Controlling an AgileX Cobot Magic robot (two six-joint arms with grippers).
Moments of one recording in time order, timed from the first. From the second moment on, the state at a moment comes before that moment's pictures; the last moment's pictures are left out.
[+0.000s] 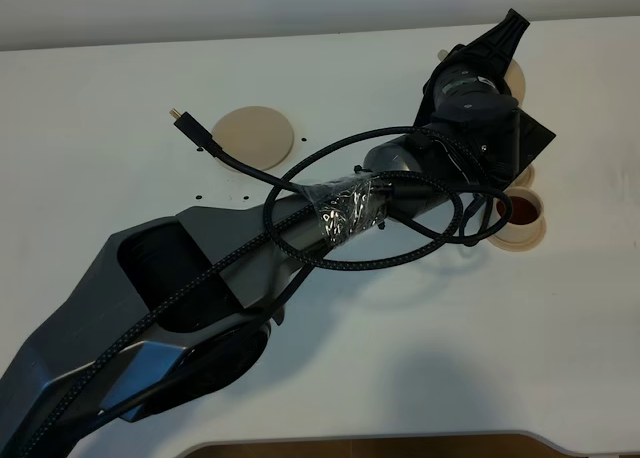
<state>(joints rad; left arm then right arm) -0.94 2.54 -2.19 1.14 0.70 0.77 0.12 -0.01 -0.49 0.08 1.08 -0.16</state>
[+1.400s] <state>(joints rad) -0.94 2.54 -2.19 1.15 0.71 0.80 0.12 -0.01 -0.49 0.08 1.08 -0.16</state>
